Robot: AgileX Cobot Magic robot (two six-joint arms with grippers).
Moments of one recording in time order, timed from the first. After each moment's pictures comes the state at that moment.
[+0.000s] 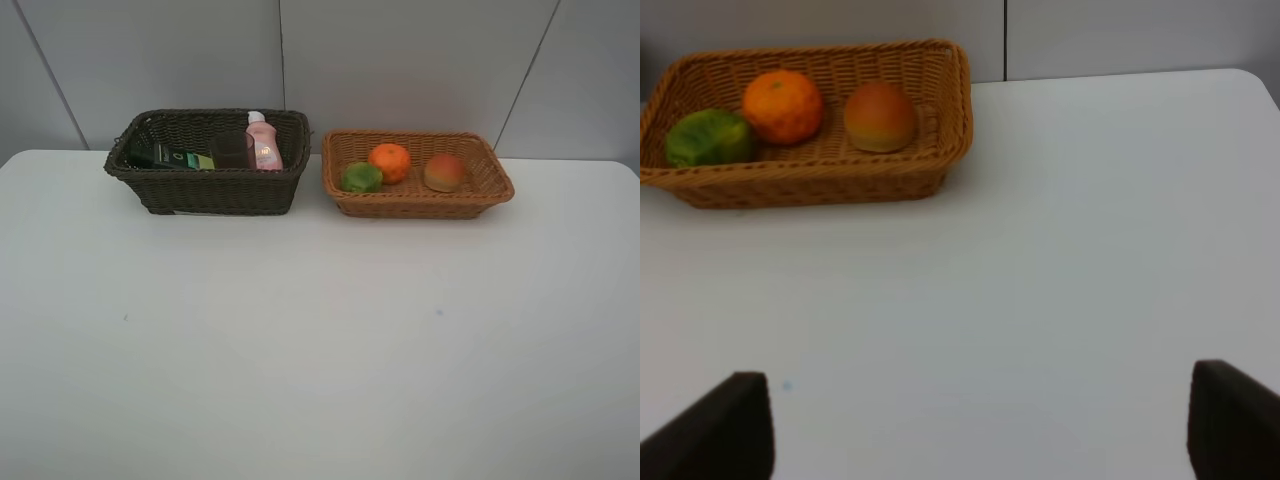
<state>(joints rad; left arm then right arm) -0.12 -0.01 -0.50 -0.03 1.07 -0.04 0.01 0.00 -0.52 -0.07 1.06 0.09</state>
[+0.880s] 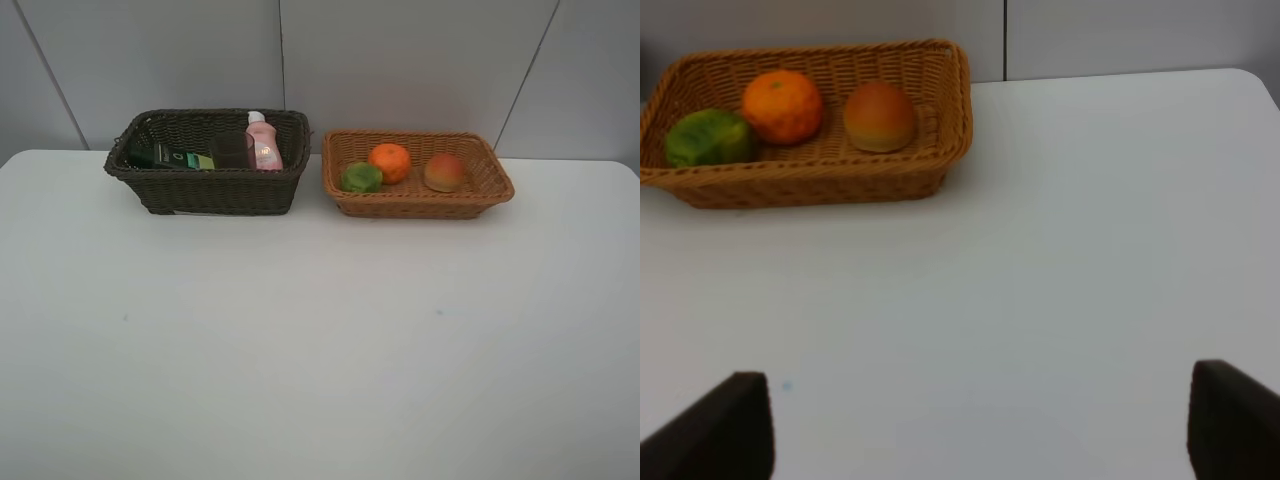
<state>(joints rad) -0.12 -0.01 -0.50 0.00 1.07 -0.03 0.01 0.00 -0.52 -0.07 1.06 0.09</state>
